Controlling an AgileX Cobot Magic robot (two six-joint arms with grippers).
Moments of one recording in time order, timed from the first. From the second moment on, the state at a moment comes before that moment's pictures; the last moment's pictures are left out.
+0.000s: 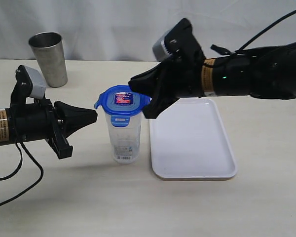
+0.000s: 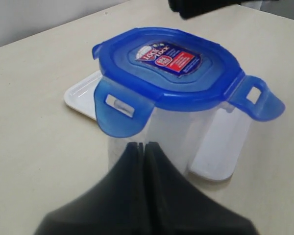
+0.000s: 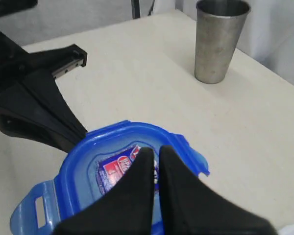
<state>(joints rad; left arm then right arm) -0.12 1.73 -0.56 1.15 -0.97 -0.58 0.41 1.71 -1.02 -1.43 -0.57 1.08</state>
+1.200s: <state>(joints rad) -0.12 1.73 -0.56 1.04 -0.98 -0.50 0.54 1.71 -1.03 -1.43 -0.32 1.05</state>
